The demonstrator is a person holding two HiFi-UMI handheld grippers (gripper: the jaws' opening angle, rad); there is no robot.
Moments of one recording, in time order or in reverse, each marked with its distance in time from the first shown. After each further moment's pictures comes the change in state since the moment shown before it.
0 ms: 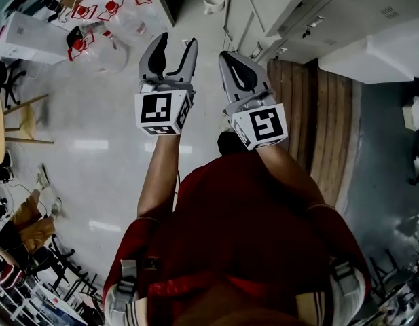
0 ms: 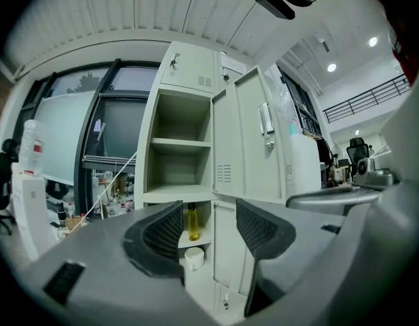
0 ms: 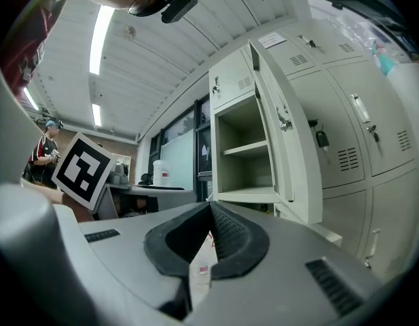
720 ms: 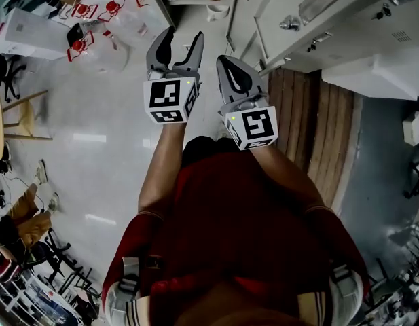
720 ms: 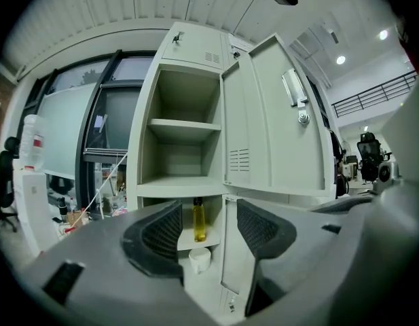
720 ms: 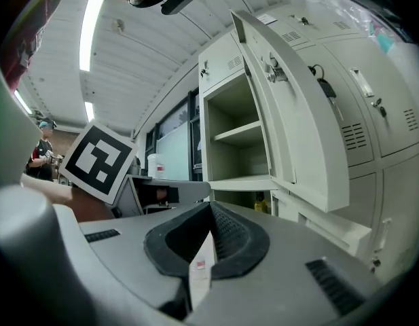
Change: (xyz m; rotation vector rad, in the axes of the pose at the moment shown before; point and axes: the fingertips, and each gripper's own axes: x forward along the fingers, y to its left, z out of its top) left arm 0.086 0.027 -0.022 -0.017 0.066 0.048; right arm 0.055 -0.040 -0.034 0.034 0.074 -0.021
